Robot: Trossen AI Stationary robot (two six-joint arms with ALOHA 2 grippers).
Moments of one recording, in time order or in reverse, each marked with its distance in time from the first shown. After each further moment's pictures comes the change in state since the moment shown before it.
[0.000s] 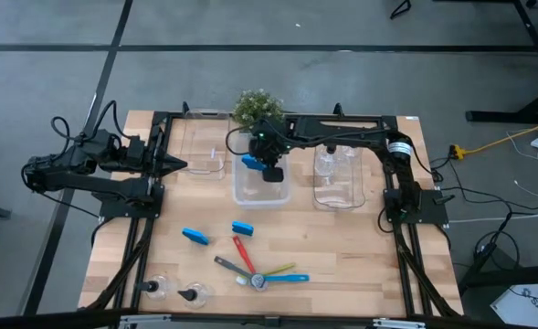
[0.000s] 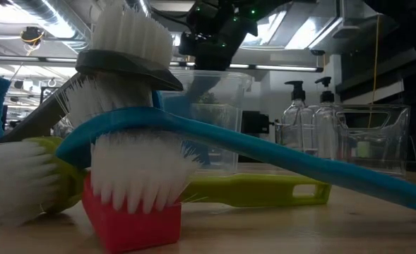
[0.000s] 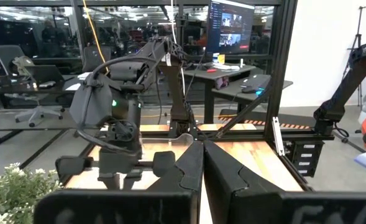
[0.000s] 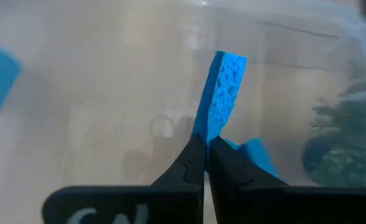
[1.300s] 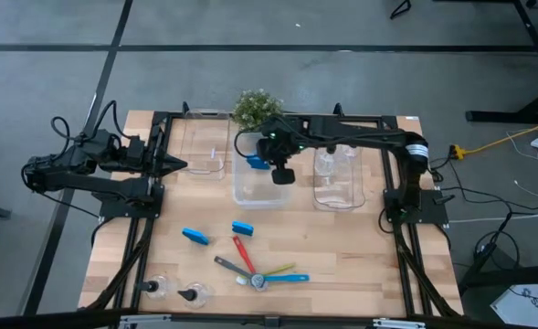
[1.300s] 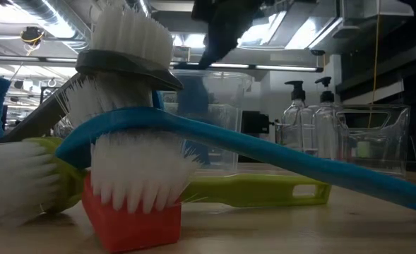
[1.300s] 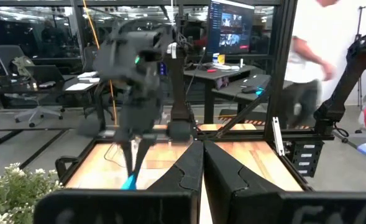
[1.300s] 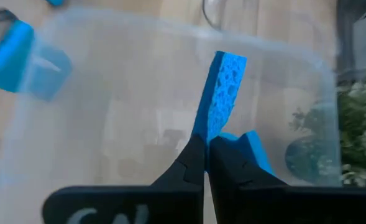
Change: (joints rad) left arm 0.000 0.000 0.000 0.000 0.000 0.000; right arm 0.041 -0.137 0.000 -0.095 0.036 -0.025
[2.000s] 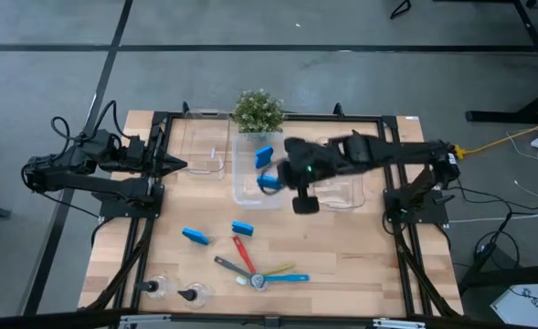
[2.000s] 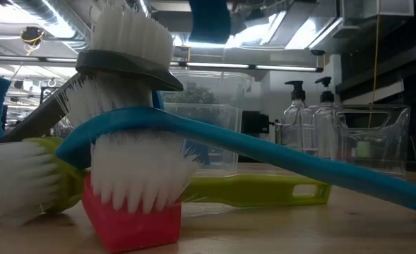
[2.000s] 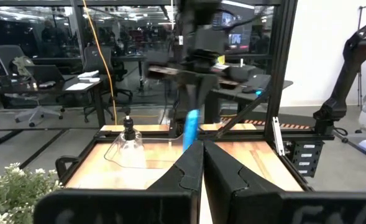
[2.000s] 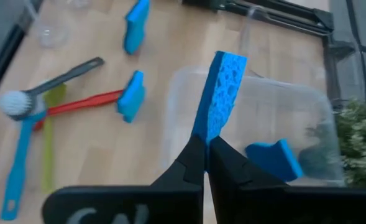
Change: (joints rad) left arm 0.000 0.000 0.000 0.000 0.000 0.000; right arm 0.289 -0.222 0.055 -0.151 0.182 0.220
